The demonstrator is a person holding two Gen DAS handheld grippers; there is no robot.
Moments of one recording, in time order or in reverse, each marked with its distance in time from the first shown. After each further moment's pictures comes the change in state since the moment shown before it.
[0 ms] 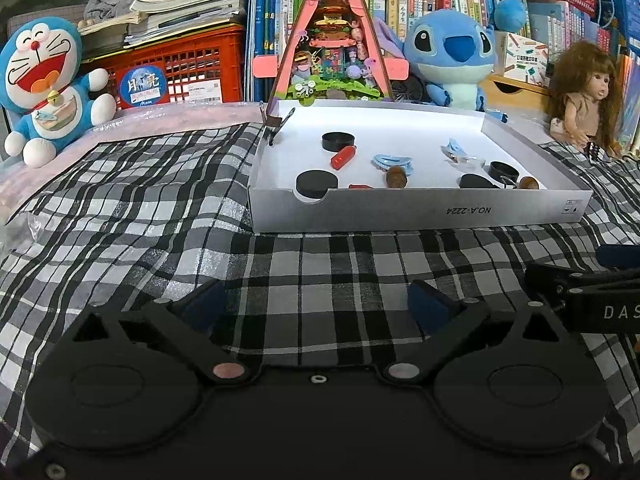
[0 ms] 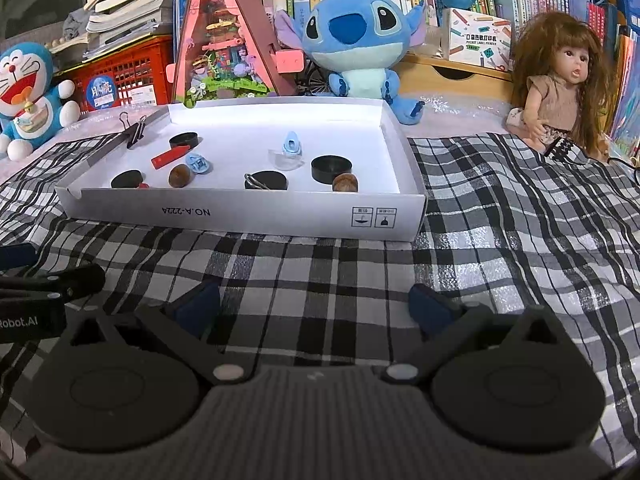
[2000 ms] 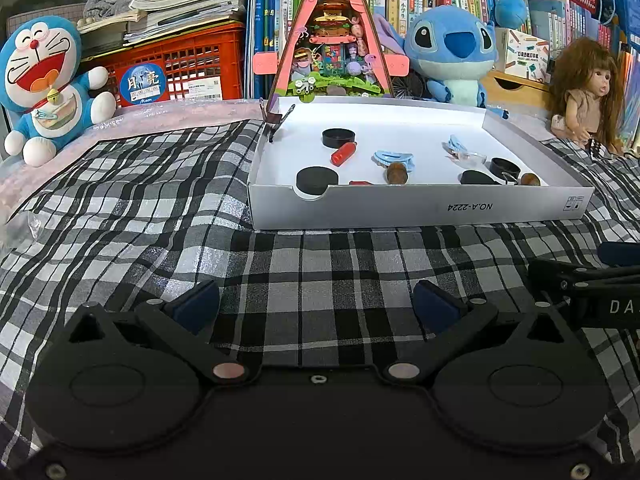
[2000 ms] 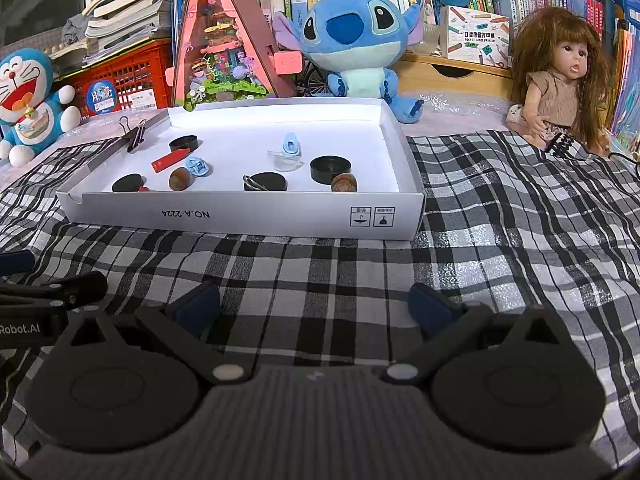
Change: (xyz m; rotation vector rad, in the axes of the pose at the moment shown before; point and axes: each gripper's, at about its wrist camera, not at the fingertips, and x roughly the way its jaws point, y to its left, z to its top) left arm 0.001 -0.001 -0.001 0.003 0.005 0.007; right arm 0.000 -0.003 0.000 0.017 -0.003 0.012
